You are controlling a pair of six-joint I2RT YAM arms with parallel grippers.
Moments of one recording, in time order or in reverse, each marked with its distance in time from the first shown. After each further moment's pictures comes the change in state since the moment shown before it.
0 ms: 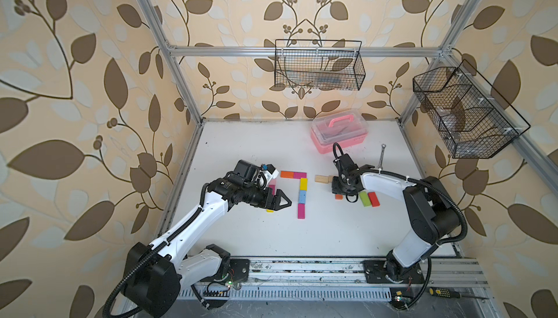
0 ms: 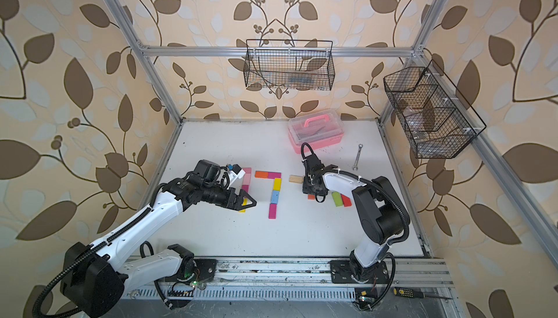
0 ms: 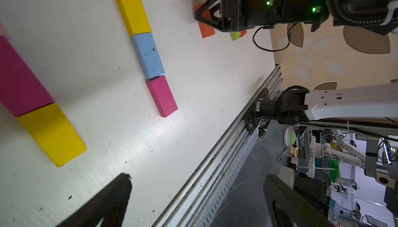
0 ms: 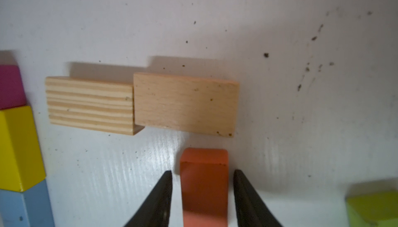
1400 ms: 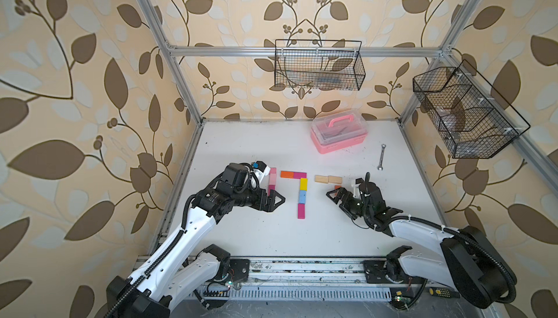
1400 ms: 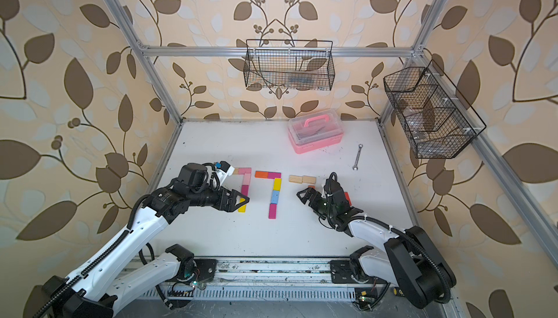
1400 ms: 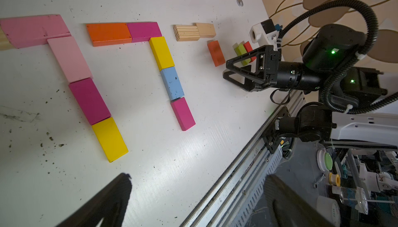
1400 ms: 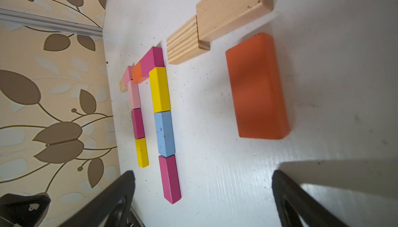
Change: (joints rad) left arm -0.006 -0.189 0.000 -0.029 -0.186 0.012; right arm -0.020 -0.481 -0.652 0.725 -0.361 0.460
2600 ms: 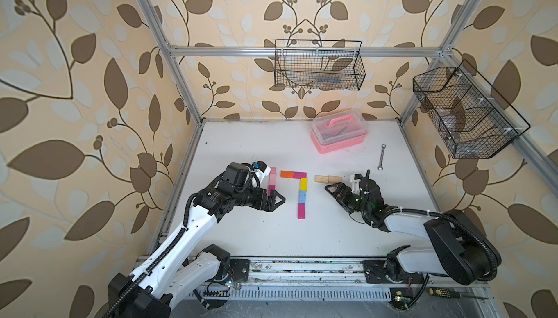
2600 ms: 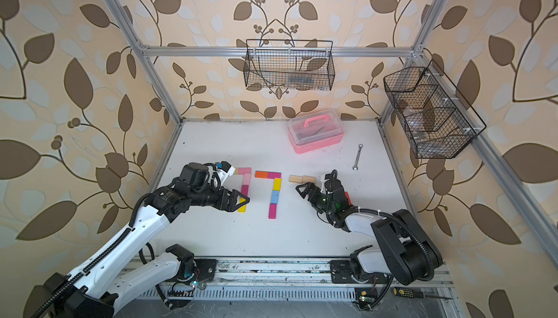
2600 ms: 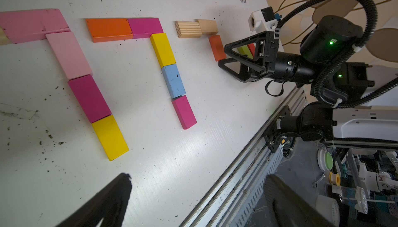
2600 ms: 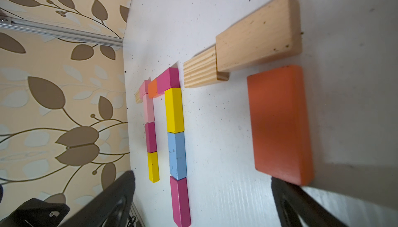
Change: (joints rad) left arm 0.000 0.007 0.000 0.000 0.000 0.002; right arm -0.041 0.146 0.001 0.228 -0.037 0.003
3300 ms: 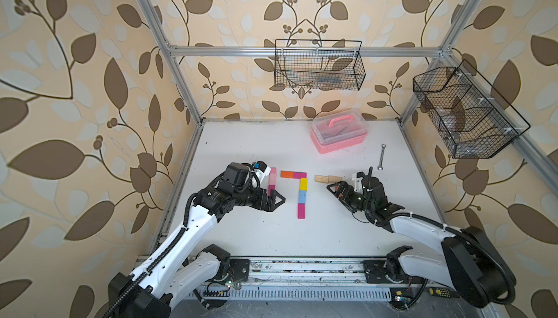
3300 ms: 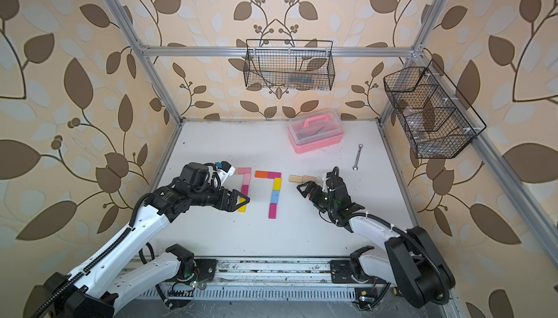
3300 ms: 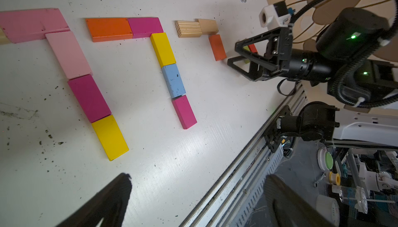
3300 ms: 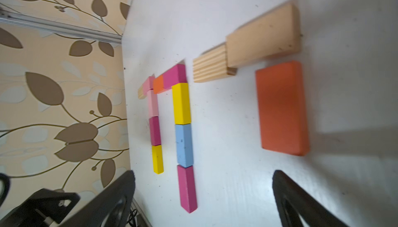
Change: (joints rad) left arm 0.000 0.001 0.000 0.000 0.001 0.001; right arm 0.000 -0.227 0.102 -0.319 0.011 -0.058
